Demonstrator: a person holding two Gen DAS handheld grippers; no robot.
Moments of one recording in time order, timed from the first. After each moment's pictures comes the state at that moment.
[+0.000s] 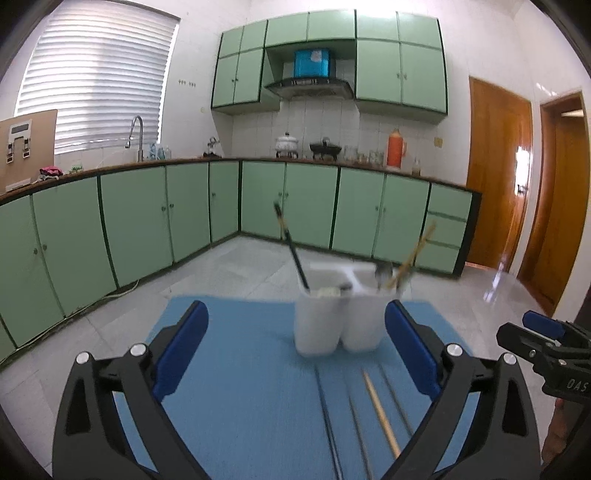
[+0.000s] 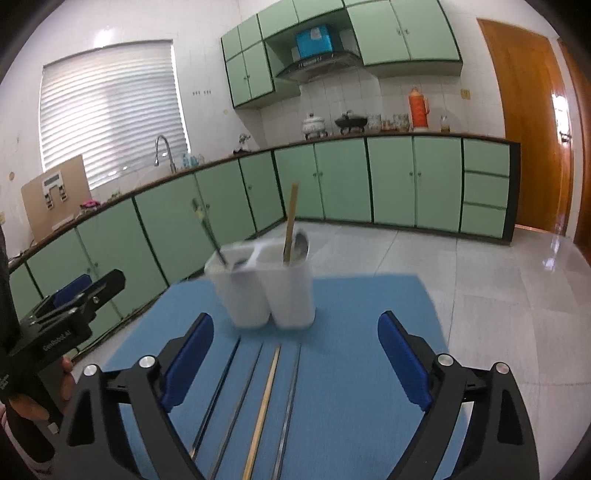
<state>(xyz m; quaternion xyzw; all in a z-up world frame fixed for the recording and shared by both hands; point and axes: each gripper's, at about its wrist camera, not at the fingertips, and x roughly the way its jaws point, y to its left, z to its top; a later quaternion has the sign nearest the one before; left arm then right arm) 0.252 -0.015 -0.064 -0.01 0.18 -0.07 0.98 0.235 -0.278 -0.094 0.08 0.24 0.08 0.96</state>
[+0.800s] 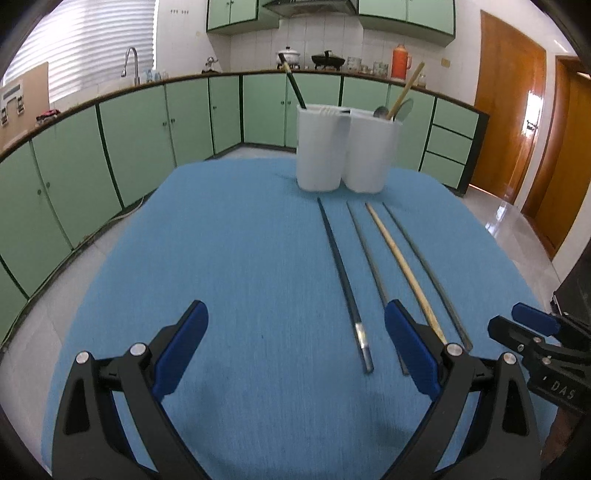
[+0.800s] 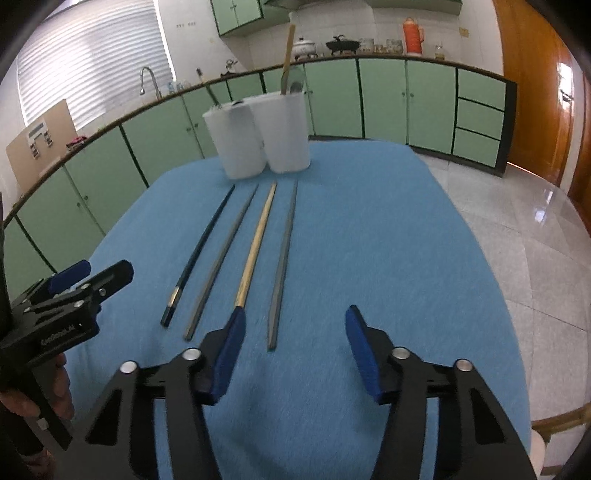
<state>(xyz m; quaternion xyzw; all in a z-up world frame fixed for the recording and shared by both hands) 0.178 -0.008 -0.171 0.01 0.35 -0.06 0.94 0.155 -0.257 -0.196 0.07 0.39 0.07 0.92</state>
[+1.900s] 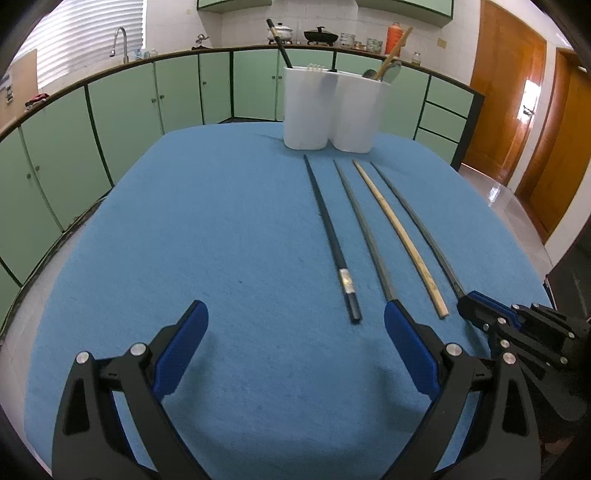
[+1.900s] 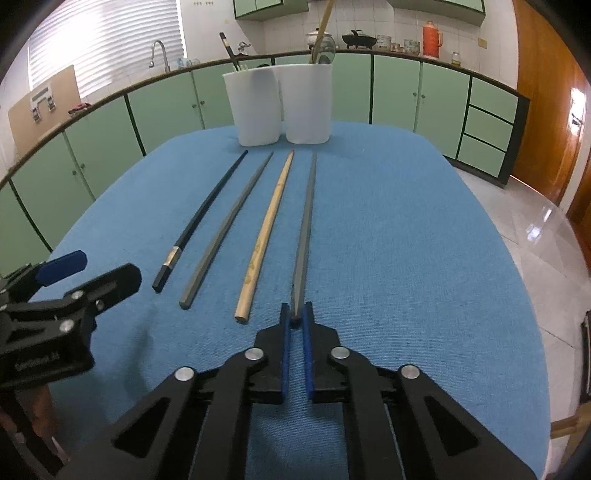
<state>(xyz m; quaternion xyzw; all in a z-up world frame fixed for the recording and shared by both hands) 0.168 -0.026 -0.192 0.00 0.39 -0.08 0.92 0.155 -0.227 -0.218 0.02 0.40 0.06 0.91</state>
